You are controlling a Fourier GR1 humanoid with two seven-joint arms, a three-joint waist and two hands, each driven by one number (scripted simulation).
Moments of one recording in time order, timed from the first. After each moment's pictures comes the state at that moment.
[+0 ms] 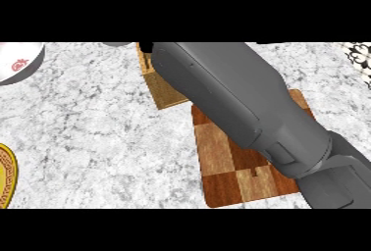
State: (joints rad) left arm 0.77 0.58 0.07 -1.68 0.14 0.10 0.28; right arm -1.54 -0.05 0.43 -0.72 0.62 -0.01 0.97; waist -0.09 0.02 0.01
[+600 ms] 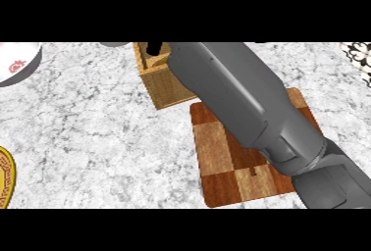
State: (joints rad) left arm 0.77 0.55 0.10 -1.67 0.13 0.09 0.27; right arm -1.47 -0.03 0.32 -0.68 0.55 -0.13 0.90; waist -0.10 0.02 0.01
